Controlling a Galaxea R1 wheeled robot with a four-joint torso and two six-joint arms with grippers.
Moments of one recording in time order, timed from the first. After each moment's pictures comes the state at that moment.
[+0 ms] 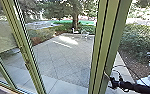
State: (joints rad) left arm 1.50 2.99 -2.71 -0.65 0.03 0.74; right arm -0.60 2.52 -2.11 0.25 -0.10 1.13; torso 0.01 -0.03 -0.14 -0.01
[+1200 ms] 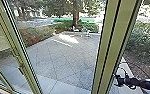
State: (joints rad) left arm 1.50 2.99 -2.71 -0.65 0.02 0.74; right arm -0.52 2.41 -2.08 0.26 -0.21 1.16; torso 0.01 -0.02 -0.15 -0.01
